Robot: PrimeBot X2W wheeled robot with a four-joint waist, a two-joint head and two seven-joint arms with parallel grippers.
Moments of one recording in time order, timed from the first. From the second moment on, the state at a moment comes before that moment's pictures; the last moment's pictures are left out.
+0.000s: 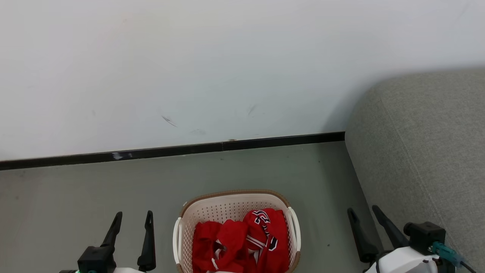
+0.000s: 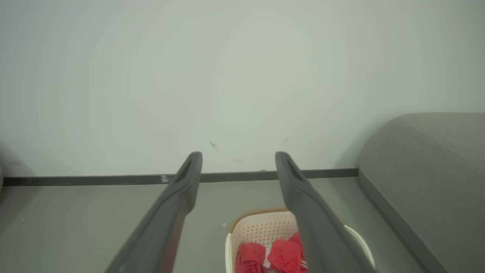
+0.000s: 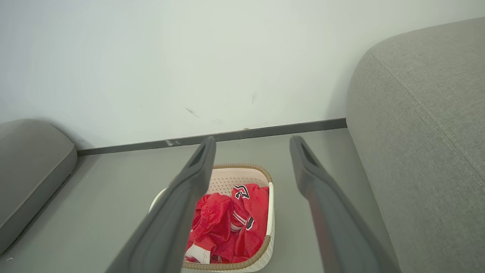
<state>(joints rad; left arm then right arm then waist) 0.03 0.06 -0.15 0.12 -0.30 0.13 -0.21 0.02 -0.05 0.09 0.22 0.23 0.12 -0.22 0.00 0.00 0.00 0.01</state>
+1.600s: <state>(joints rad) 0.05 0.07 -0.14 0.14 -0.17 0.15 -0.25 0.02 -0.04 0.10 0.17 0.08 0.12 -0.25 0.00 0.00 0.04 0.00</state>
